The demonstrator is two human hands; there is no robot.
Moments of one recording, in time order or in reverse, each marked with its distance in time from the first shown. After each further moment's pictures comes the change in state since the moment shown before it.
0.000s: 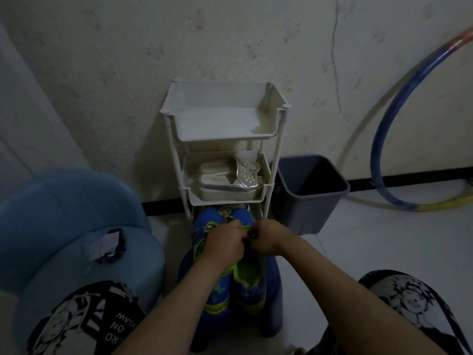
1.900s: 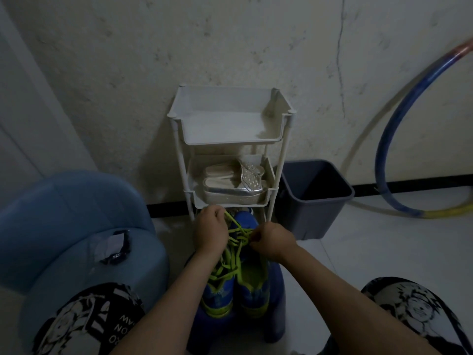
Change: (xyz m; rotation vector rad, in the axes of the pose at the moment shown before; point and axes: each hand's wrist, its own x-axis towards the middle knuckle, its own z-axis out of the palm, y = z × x) left_hand 0.014 -0.016 -0.023 -0.499 0.417 -0.588; right_hand -0.009 -0.006 0.001 0.055 0.119 0.016
